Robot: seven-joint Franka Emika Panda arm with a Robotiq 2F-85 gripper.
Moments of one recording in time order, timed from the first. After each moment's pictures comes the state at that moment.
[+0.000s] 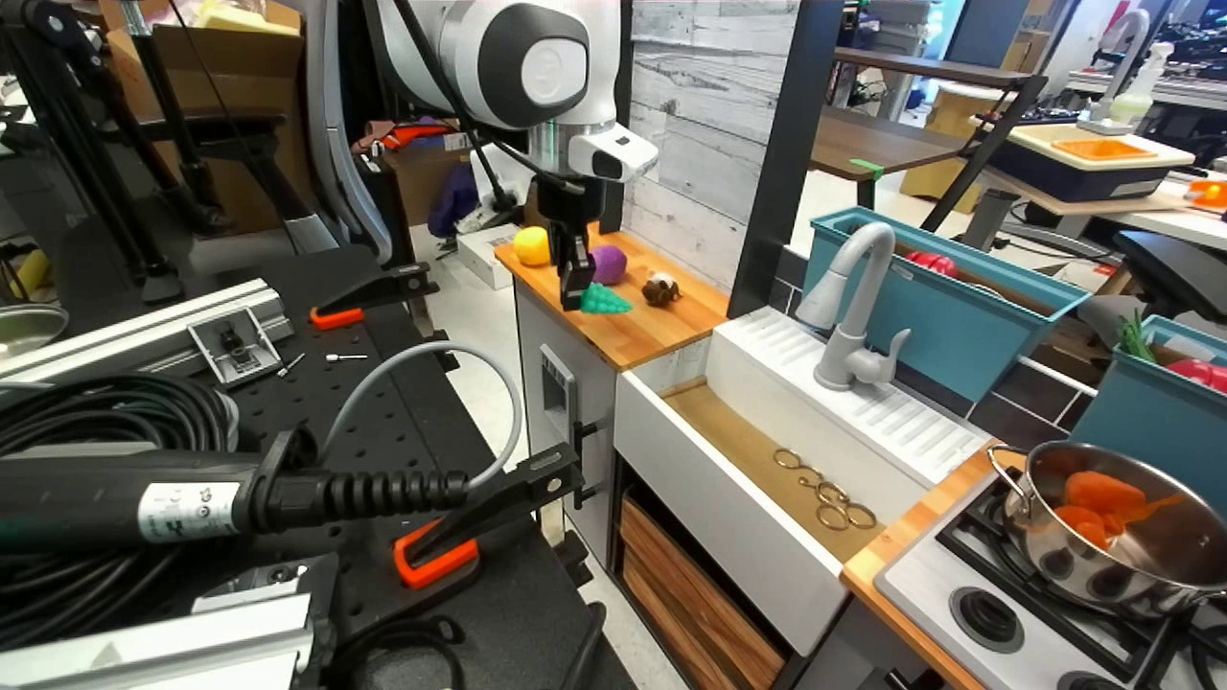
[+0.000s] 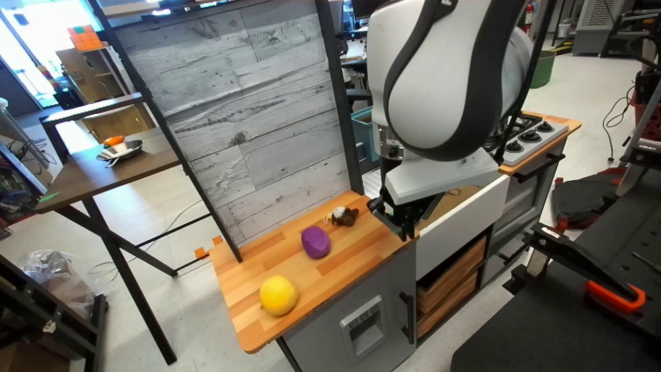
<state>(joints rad) 0.30 0.80 0.03 -2.04 -0.03 2.85 0.58</state>
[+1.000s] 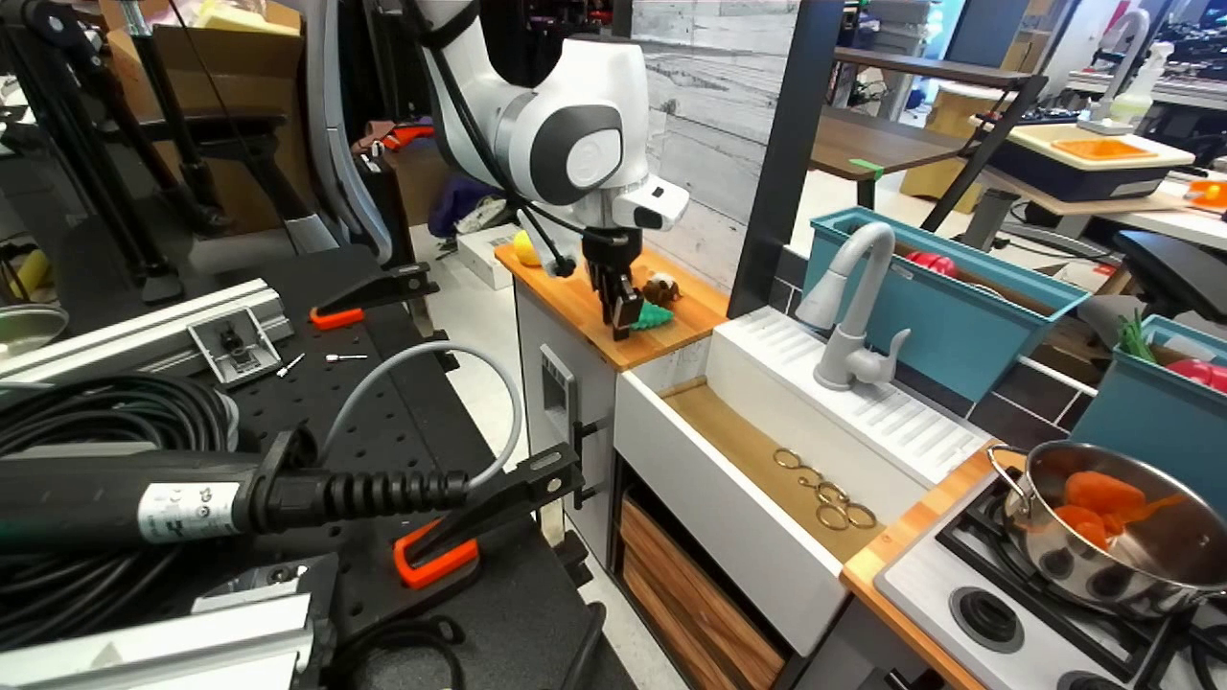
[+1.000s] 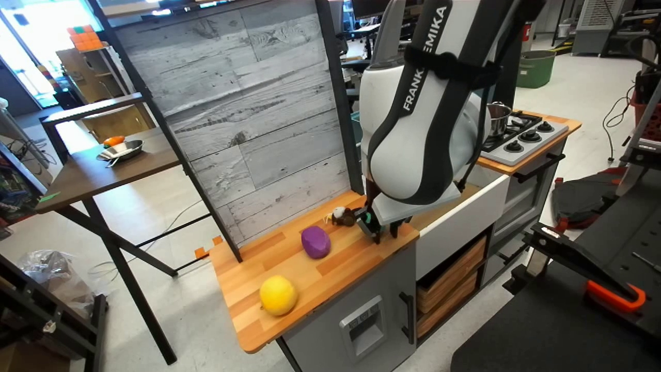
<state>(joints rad) 0.32 1.05 -0.02 -1.78 -0.01 2.95 0.49</state>
